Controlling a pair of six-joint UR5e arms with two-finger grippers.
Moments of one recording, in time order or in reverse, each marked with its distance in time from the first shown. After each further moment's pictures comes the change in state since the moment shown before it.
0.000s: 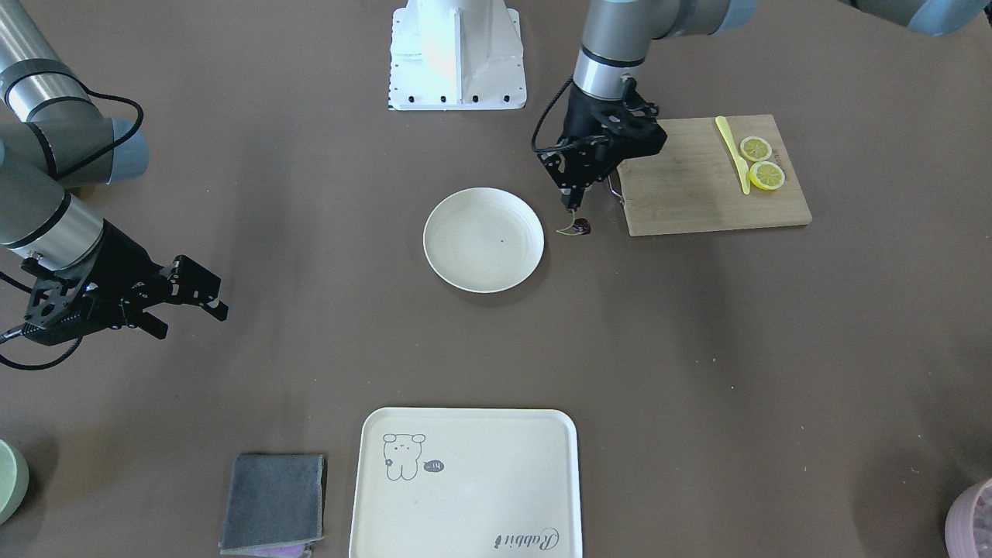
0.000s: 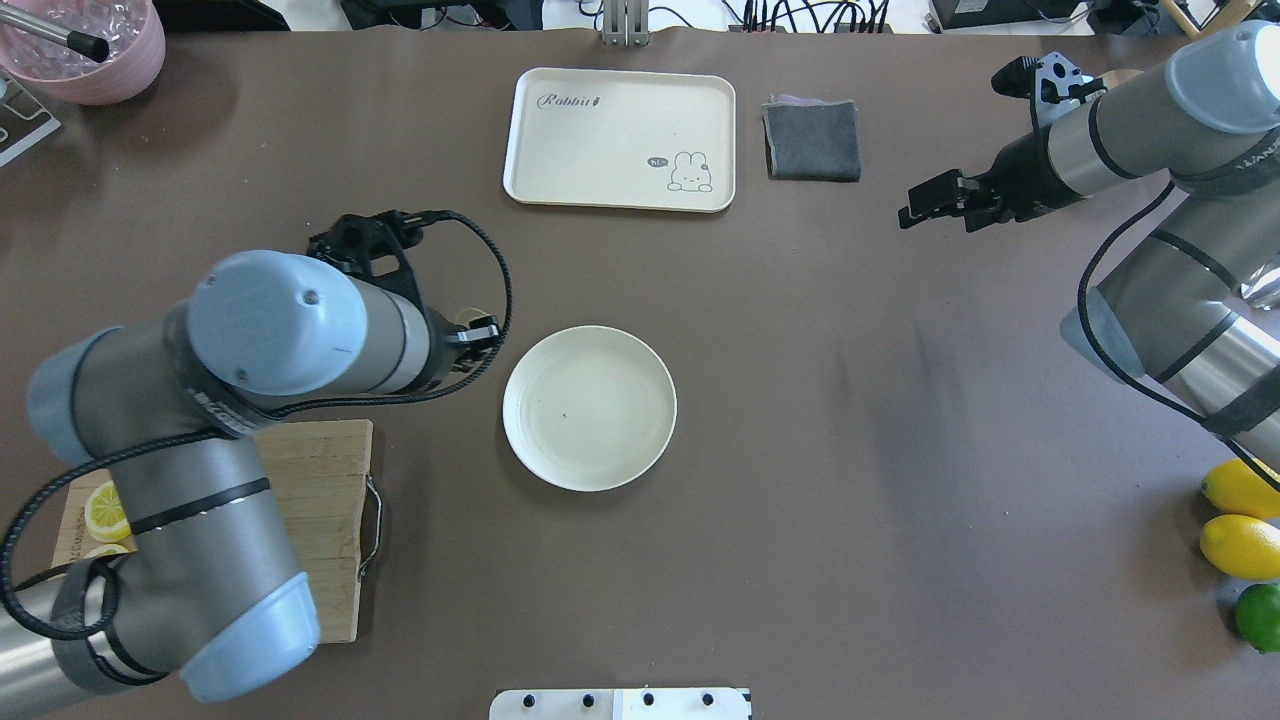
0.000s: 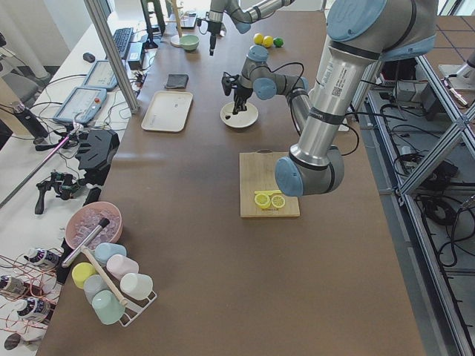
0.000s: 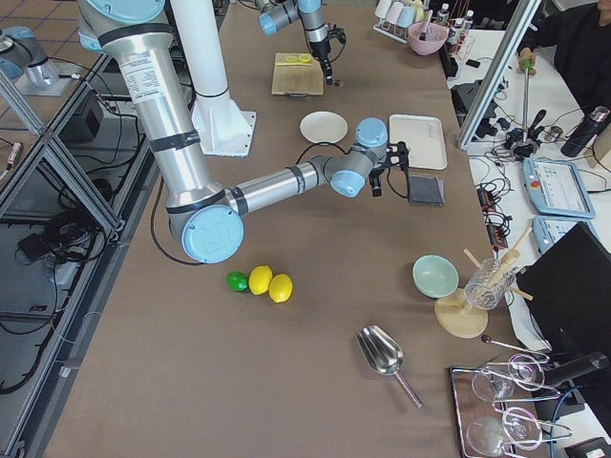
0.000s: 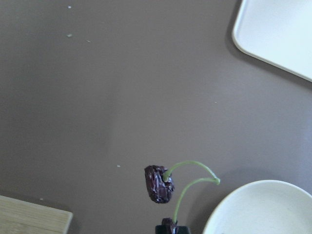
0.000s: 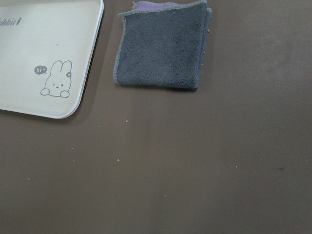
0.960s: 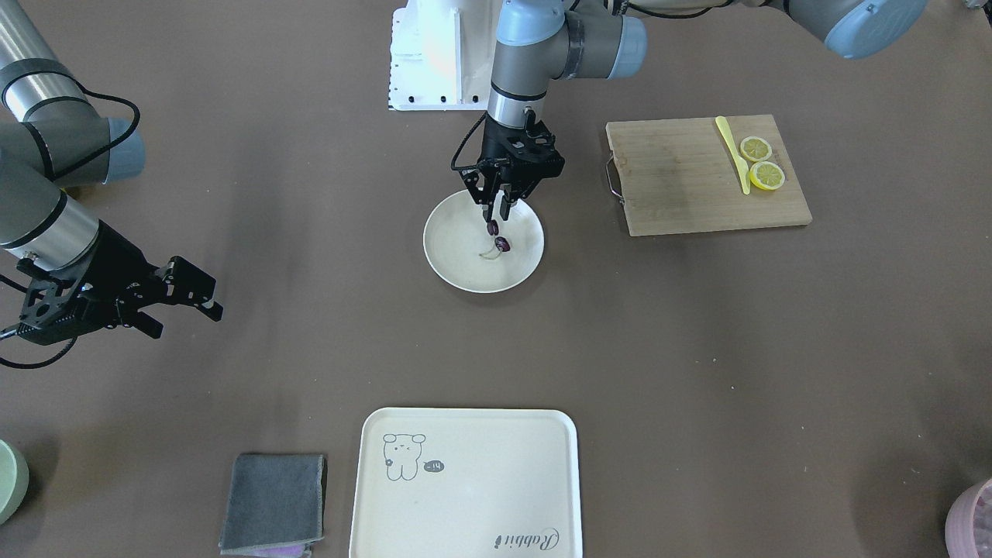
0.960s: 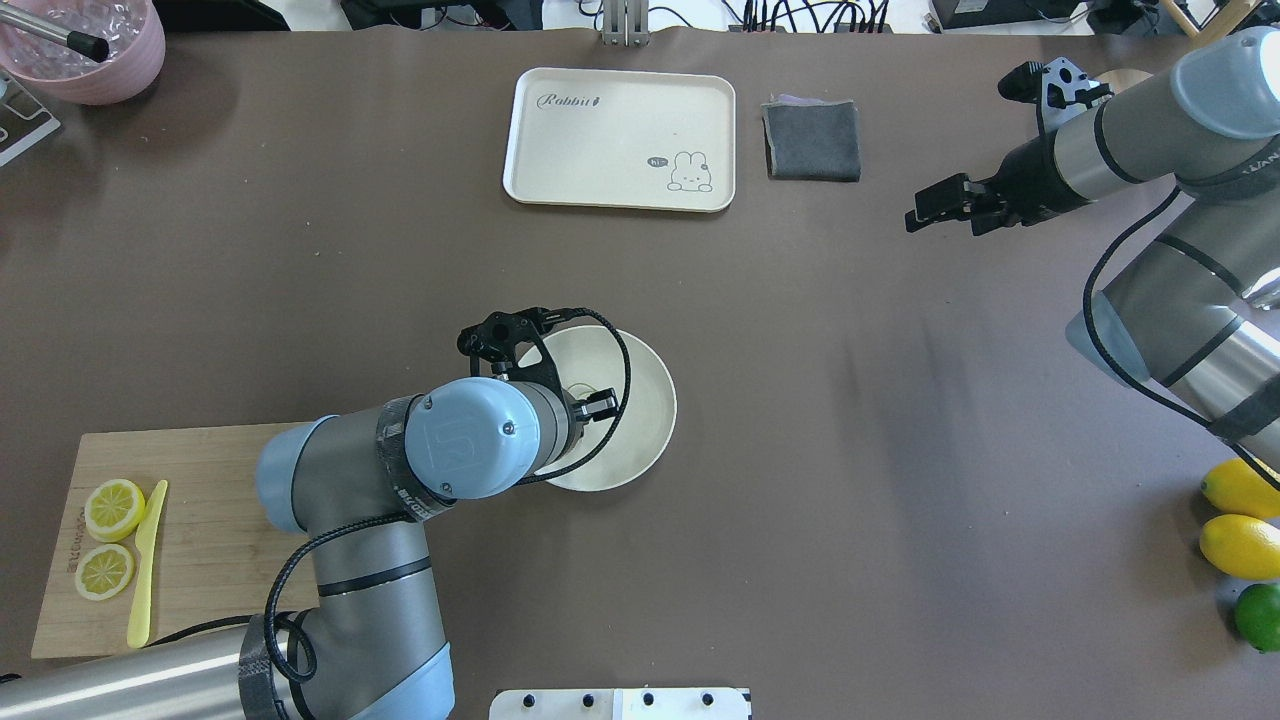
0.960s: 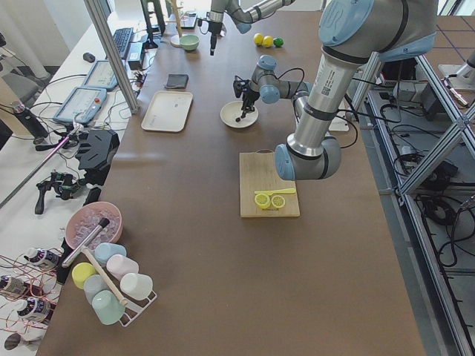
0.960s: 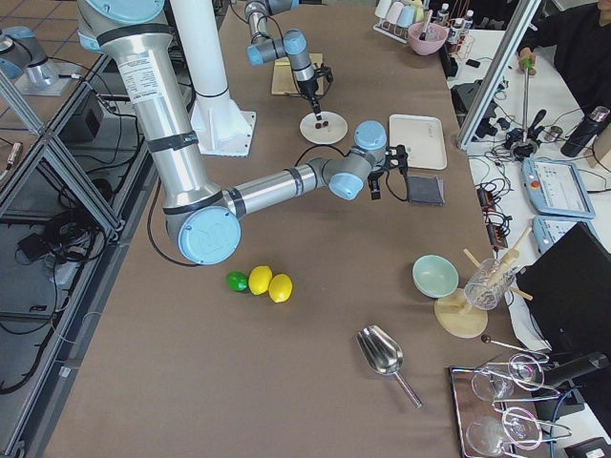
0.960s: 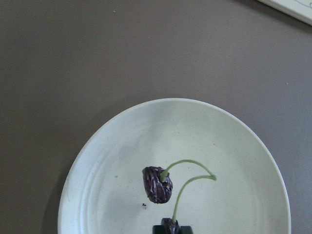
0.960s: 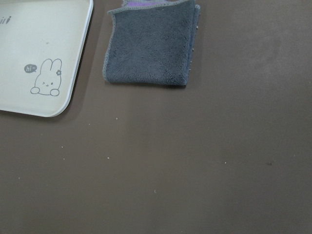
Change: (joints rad) left arm 0.135 -0.094 0.237 -0.186 0.146 -0.058; right arm -0.001 -0.010 0.001 0.000 -0.002 0.001
